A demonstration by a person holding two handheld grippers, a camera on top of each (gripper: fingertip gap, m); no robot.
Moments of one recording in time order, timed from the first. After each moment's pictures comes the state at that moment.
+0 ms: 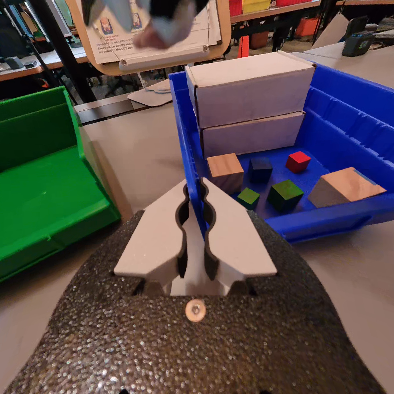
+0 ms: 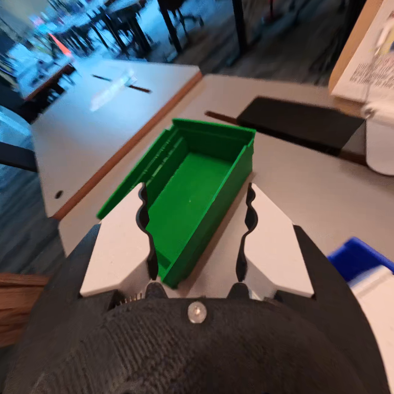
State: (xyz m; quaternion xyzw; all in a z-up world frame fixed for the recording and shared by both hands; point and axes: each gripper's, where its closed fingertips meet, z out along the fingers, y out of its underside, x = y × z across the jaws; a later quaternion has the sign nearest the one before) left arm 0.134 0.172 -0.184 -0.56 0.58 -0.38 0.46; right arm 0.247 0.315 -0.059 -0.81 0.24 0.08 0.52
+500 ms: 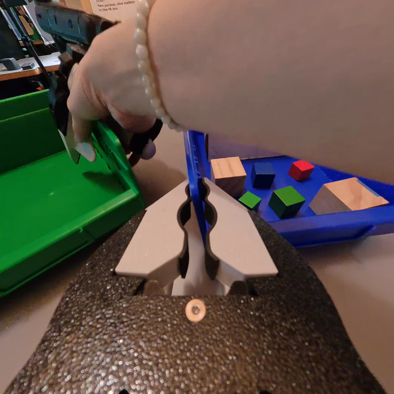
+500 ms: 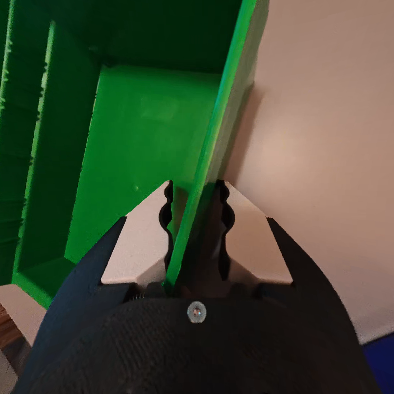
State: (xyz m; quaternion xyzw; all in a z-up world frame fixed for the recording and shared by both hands) left arm 0.131 0.205 -0.184 -0.55 0.57 -0.41 0.45; right arm 0.249 0.399 -0.245 -0.90 0.32 0.08 0.30
